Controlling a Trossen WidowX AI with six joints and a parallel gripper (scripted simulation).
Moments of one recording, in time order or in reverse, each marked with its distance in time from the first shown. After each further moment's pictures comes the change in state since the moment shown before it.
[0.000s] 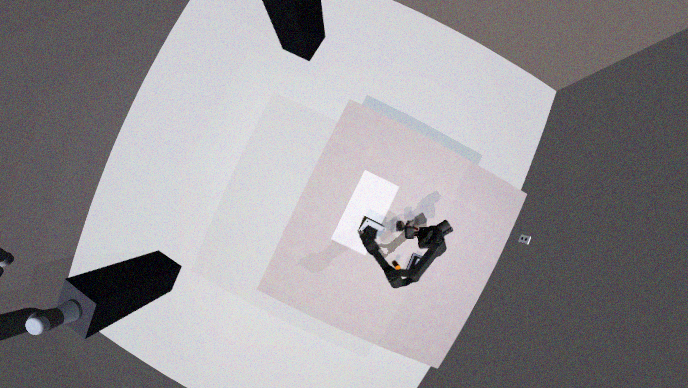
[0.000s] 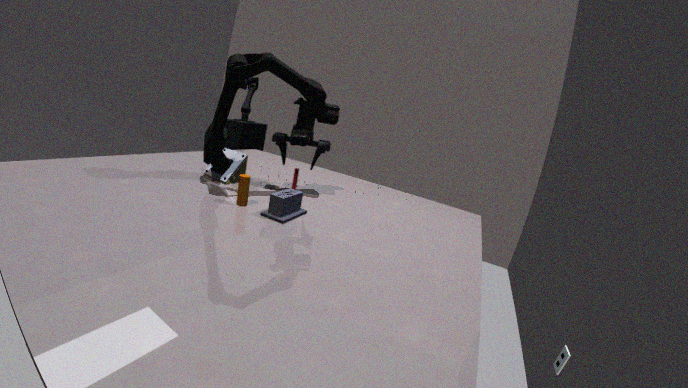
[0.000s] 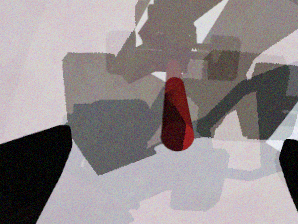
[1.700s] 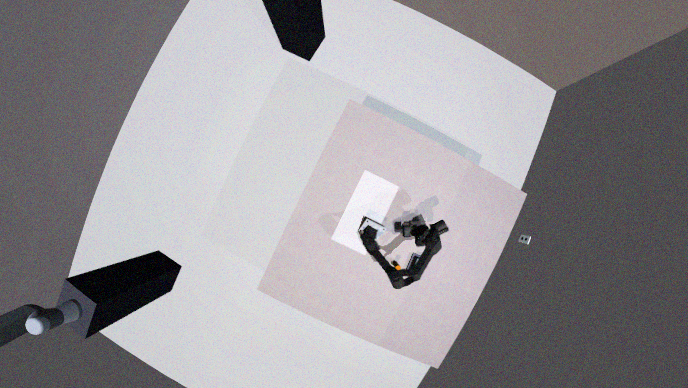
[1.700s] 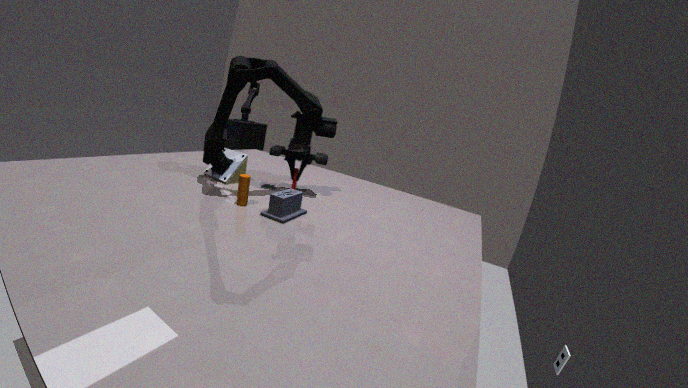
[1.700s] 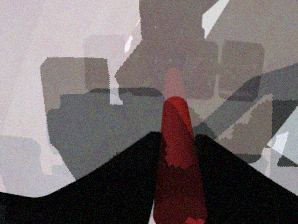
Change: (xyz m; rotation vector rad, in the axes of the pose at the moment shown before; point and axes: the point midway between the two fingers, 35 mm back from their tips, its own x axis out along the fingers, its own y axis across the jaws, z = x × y) arm 0.044 -0.001 0.000 0.000 -0.003 -0.001
